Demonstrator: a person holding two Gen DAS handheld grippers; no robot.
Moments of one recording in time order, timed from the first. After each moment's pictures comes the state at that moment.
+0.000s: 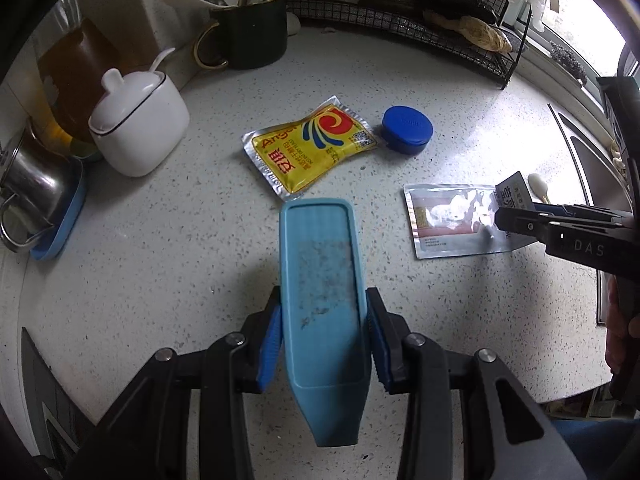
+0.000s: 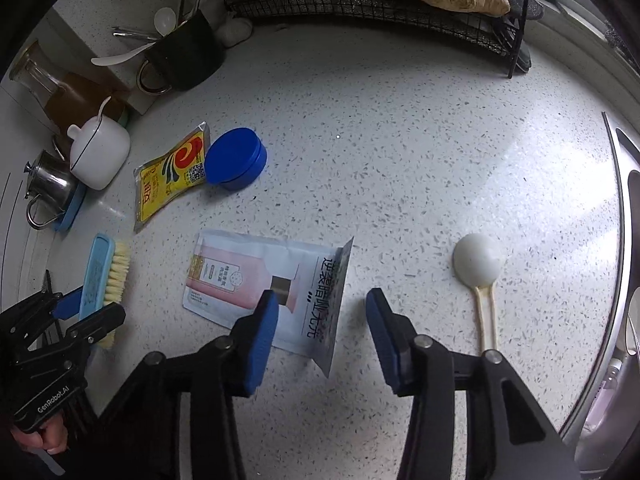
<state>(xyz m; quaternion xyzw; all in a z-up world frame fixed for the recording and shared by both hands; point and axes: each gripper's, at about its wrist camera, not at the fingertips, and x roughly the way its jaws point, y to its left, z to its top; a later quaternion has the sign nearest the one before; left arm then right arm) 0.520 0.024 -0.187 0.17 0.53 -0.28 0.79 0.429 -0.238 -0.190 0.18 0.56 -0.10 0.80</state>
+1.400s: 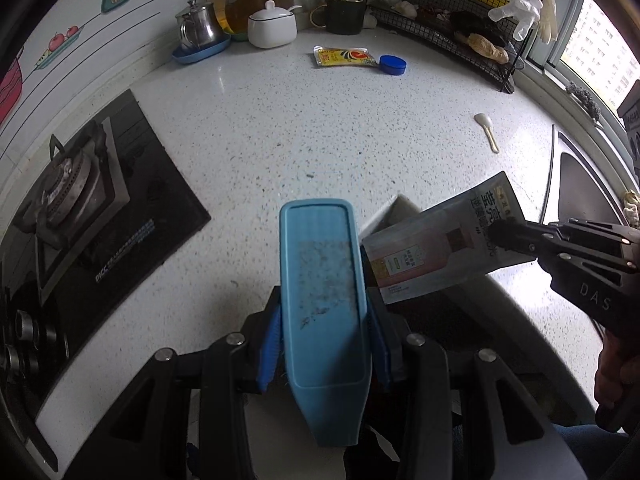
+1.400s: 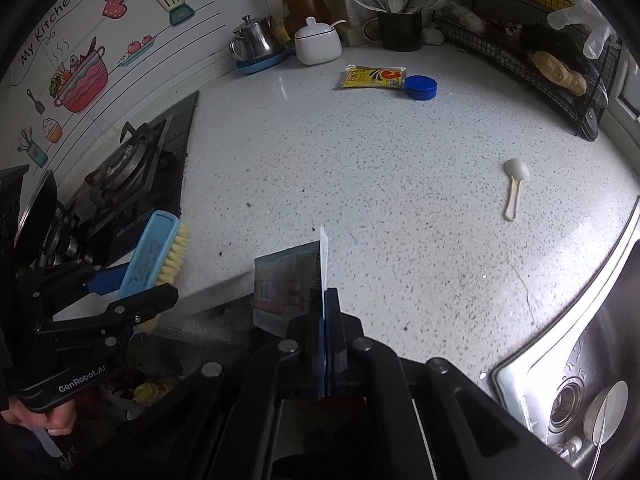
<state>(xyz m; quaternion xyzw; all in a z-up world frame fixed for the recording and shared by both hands) 0.223 0.041 -0.170 0.03 0.52 -0.08 0.85 0.224 -0.166 -0.150 0.02 0.53 0.16 0.83</state>
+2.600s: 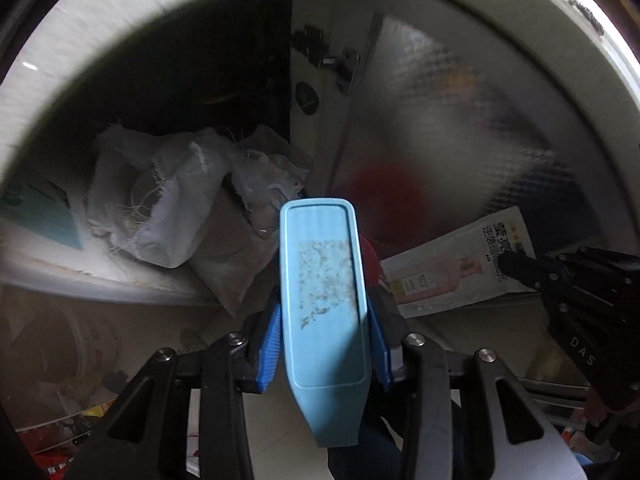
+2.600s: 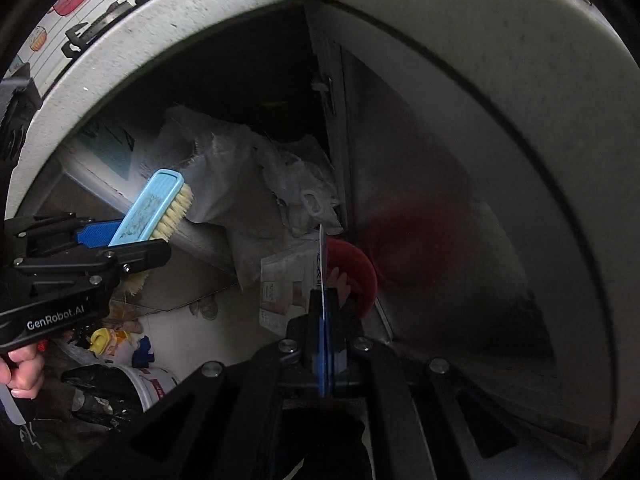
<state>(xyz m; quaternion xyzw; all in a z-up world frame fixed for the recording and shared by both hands) 0.155 0.030 -0.388 0.02 0.59 -0.11 0.80 0.121 -0.144 -0.347 -0.03 0.58 0.12 0.81</state>
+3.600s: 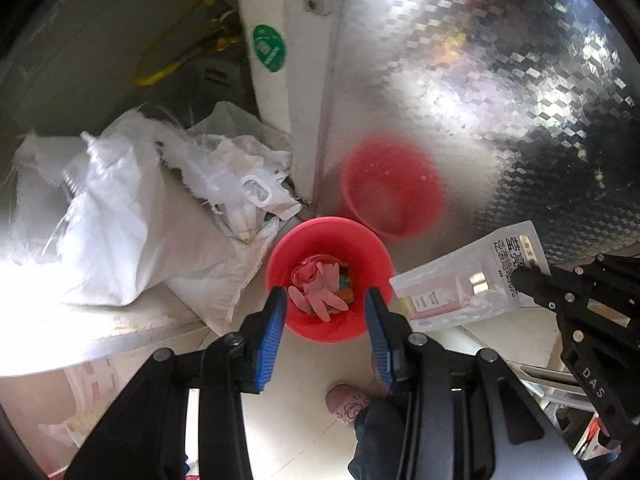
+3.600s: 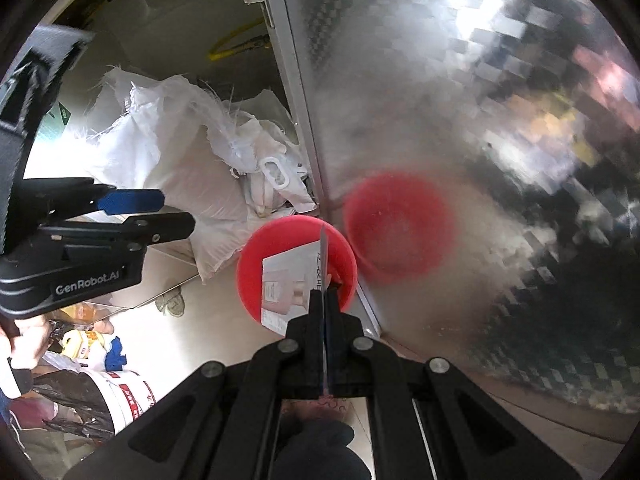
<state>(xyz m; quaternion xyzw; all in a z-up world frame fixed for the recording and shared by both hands) 0.200 0.000 -0.482 0.06 0.61 -0.13 0.78 0.139 -0.165 -0.443 -0.03 0.60 0.11 0.79</state>
